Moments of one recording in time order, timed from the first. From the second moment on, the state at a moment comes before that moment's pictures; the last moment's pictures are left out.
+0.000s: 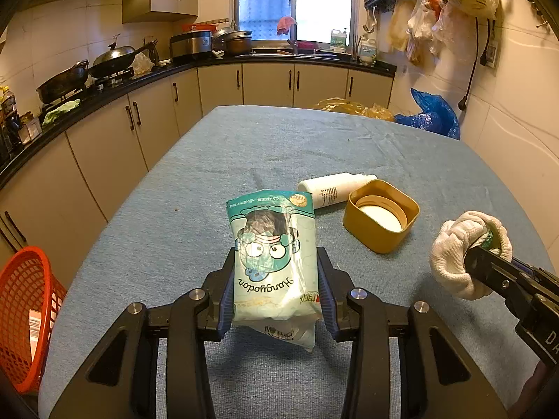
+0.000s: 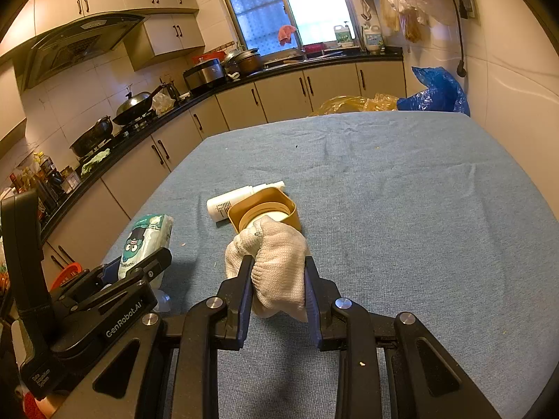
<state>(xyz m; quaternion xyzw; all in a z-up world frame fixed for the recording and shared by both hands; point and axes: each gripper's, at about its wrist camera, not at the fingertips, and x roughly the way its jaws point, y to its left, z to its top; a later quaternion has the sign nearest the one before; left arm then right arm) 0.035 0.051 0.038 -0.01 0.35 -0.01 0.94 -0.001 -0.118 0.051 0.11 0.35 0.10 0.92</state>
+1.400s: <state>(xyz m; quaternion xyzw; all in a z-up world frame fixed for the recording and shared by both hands) 0.023 0.056 0.056 -0.01 0.34 0.01 0.94 -0.006 -0.120 0.060 0.11 0.34 0.08 0.93</state>
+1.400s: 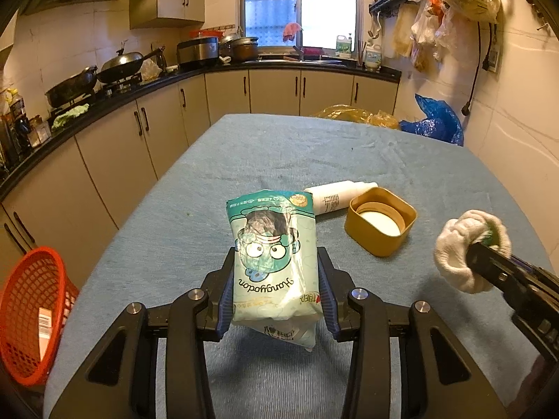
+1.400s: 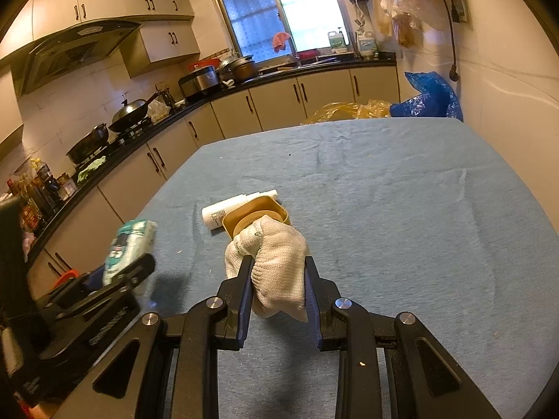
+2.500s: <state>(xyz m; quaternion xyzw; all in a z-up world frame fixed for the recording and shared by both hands) -0.070 0.121 0.100 -0.03 0.30 0.03 0.95 -0.062 -0.062 0.091 0.07 0.34 0.14 0.93</state>
